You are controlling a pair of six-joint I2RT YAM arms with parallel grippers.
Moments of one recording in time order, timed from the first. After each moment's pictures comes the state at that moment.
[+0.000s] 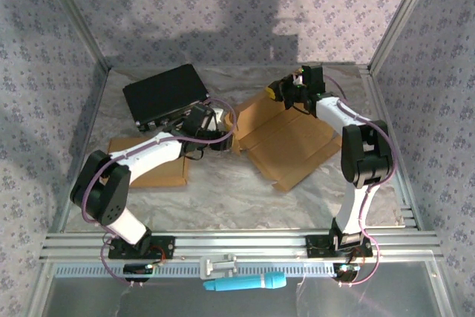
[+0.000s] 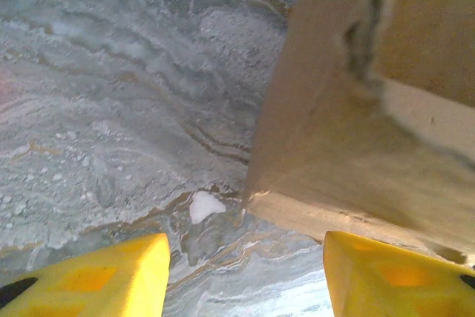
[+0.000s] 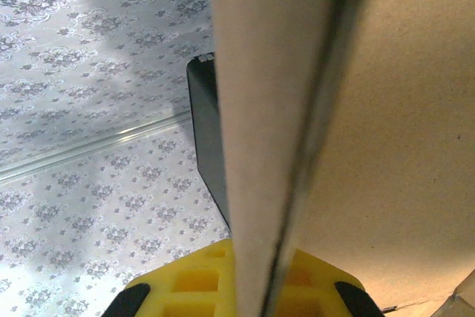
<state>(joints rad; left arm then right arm) -0.61 1.58 1.00 -0.26 0.12 -0.36 0.20 1.90 1.37 -0.01 -0.65 1.34</state>
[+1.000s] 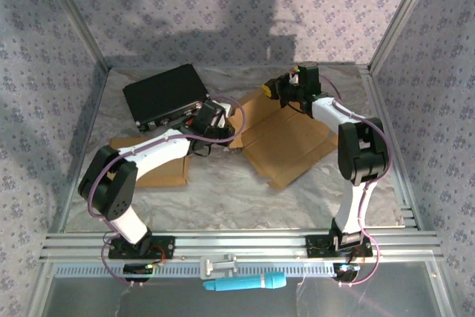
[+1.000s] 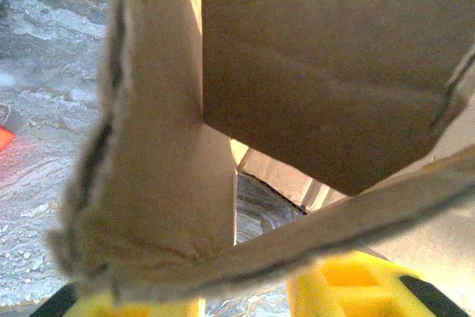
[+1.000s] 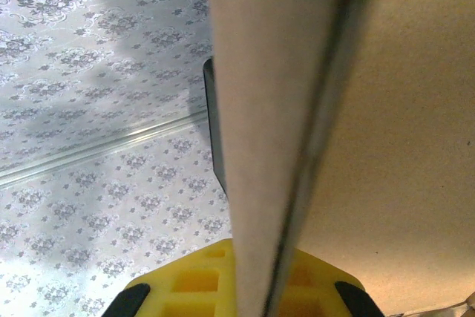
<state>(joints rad) -0.67 1.64 1.08 -0.24 -0.03 -0.34 0.22 1.93 1.37 0.08 -0.65 1.41</state>
